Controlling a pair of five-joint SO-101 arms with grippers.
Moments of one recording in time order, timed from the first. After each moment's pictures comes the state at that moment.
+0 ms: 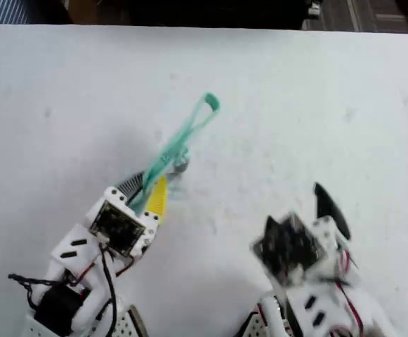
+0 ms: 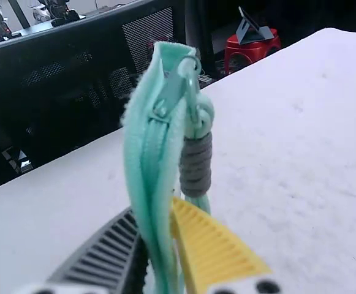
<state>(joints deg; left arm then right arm) 22.6 -104.4 76.5 50.6 -10.2 -15.2 -87.5 31.6 97.9 35.3</state>
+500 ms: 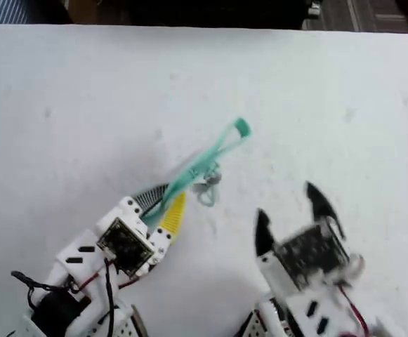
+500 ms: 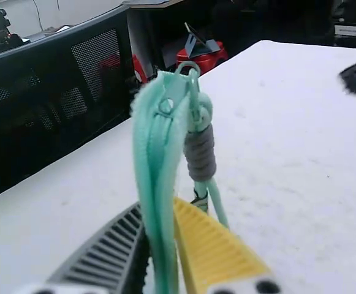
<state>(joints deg) 32.8 -104.4 73.1 53.8 -10.3 -25.8 -83.2 28.7 93.3 19.2</state>
